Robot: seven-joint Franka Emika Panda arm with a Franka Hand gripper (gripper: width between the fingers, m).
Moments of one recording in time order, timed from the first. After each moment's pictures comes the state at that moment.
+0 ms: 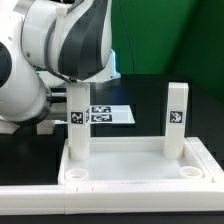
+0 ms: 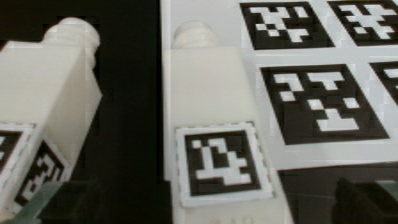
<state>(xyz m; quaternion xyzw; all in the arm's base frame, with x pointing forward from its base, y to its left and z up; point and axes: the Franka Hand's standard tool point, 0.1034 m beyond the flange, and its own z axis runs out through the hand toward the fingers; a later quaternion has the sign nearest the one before) 0.387 -0.122 0.011 -0.88 0.05 0.47 0.05</state>
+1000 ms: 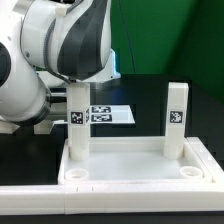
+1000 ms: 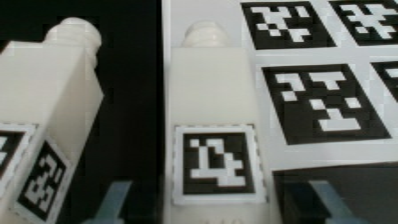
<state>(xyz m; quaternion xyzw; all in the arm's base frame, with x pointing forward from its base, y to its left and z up) 0.387 -0.122 0.011 -0.88 0.05 0.47 0.05</state>
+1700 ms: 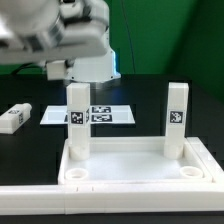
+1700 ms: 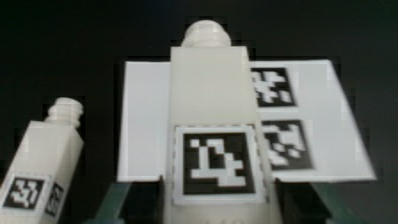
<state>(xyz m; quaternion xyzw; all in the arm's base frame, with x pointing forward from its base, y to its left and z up) 0.412 -0.075 0.143 -0.92 0.05 0.38 0.08</state>
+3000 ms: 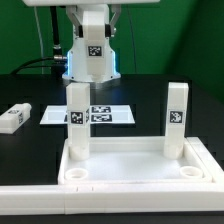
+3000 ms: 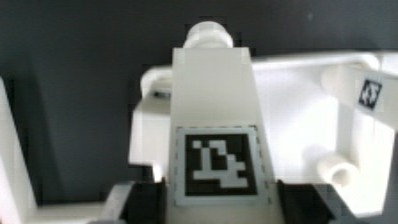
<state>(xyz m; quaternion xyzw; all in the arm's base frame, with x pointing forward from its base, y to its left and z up) 0.532 -0.022 0.200 -1.00 0.05 -0.04 0.02</state>
